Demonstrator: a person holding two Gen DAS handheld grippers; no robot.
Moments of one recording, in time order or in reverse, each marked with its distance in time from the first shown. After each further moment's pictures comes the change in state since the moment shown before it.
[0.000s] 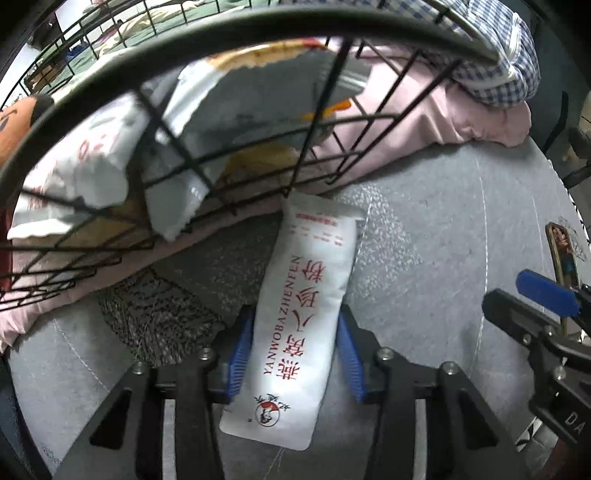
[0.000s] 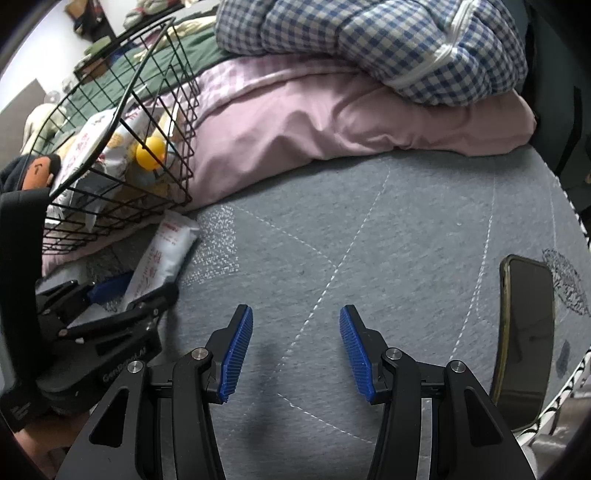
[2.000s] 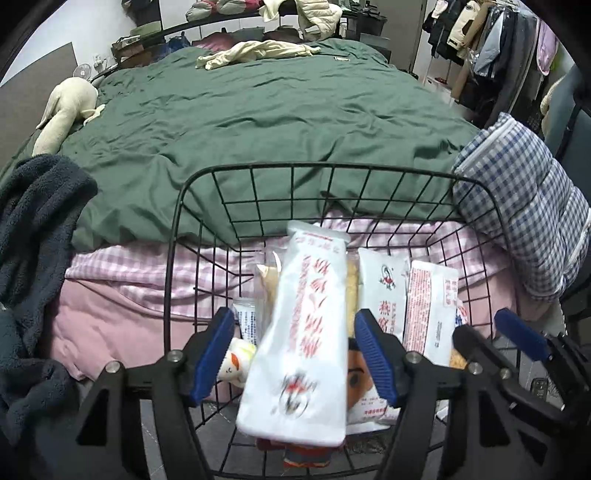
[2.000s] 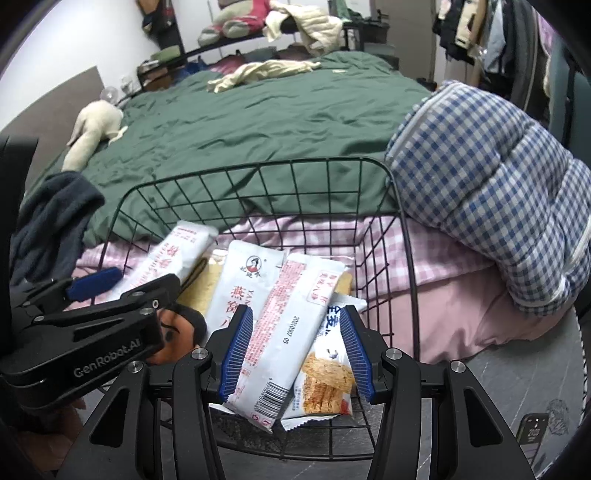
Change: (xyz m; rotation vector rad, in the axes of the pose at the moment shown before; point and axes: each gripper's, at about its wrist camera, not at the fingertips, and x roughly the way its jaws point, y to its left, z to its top) left arm -0.112 0.179 0.098 -0.291 -0.156 0.114; right arm -0.048 0.172 0.137 -0.215 -0.224 0.079
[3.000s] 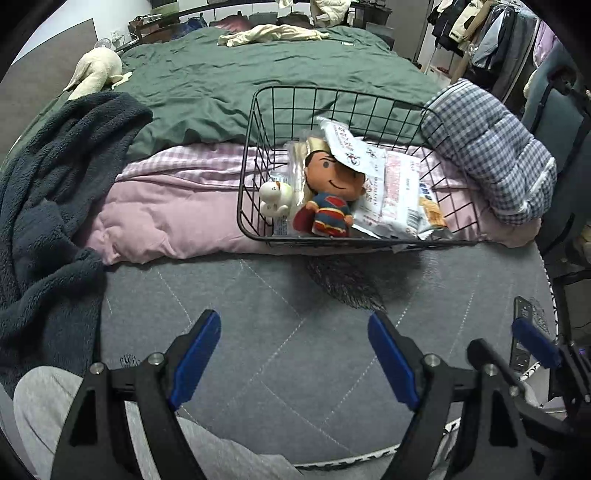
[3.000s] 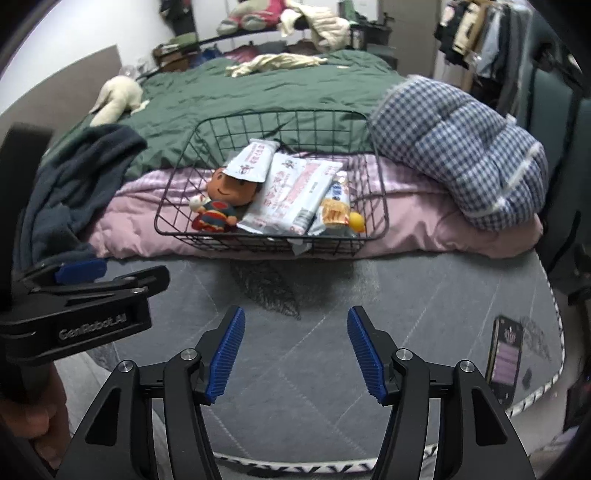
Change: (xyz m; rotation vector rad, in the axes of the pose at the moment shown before) left arm -0.109 0.029 -0.142 -0.048 0.061 -0.023; right arm -0.135 0.036 -0.139 -0.049 0.048 -0.037
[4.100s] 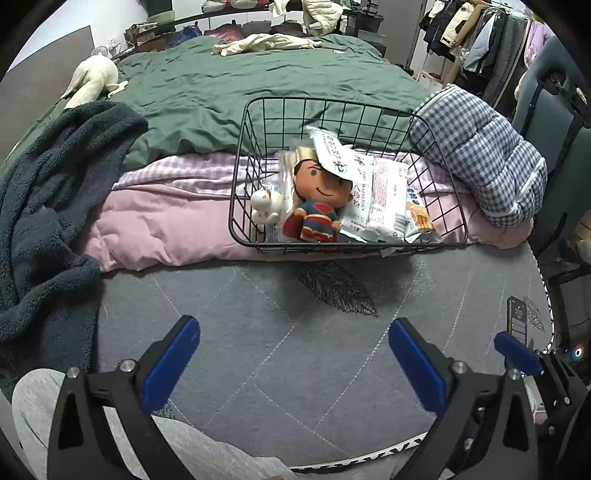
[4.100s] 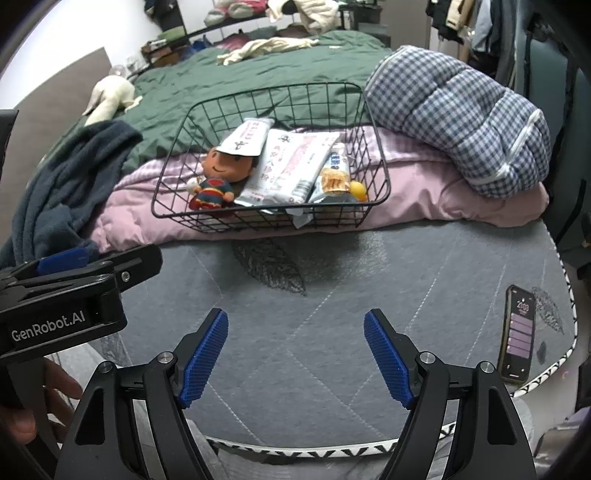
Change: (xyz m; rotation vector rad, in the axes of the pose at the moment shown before) left arm -0.004 -0.009 -0.001 0.018 -0.032 -0.021; right arm 0.012 -0.010 -0.011 0.048 0.056 0.025
